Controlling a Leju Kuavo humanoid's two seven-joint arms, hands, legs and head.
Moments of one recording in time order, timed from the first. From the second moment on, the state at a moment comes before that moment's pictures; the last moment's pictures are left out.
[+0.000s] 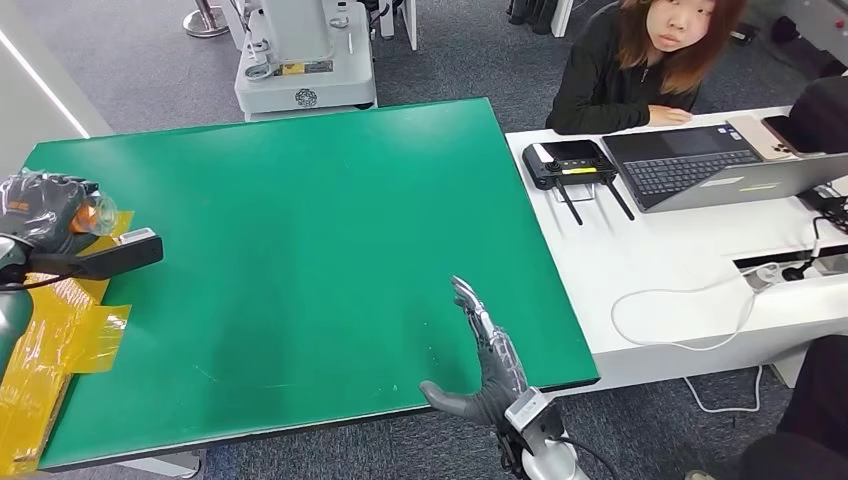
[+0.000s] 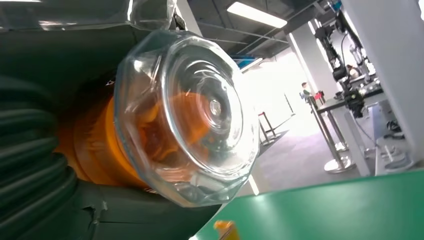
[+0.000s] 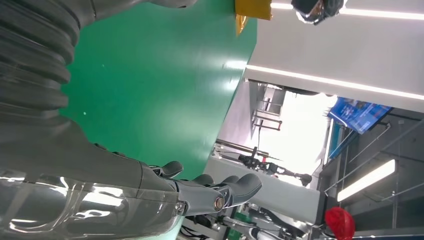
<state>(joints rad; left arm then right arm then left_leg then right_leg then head) -0.83 0.41 -0.49 -0.89 -1.22 0.04 -0.30 0.05 0.01 0.32 -1.25 0.08 -0.08 -0.70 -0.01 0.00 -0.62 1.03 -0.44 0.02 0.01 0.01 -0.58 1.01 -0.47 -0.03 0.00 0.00</state>
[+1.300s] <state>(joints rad) -0.41 0.59 -0.50 -1.06 -1.08 0.02 -0.32 -0.02 0.01 0.34 -1.20 0.09 -0.02 -0.70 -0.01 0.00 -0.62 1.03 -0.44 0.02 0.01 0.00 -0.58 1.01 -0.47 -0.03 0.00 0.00</state>
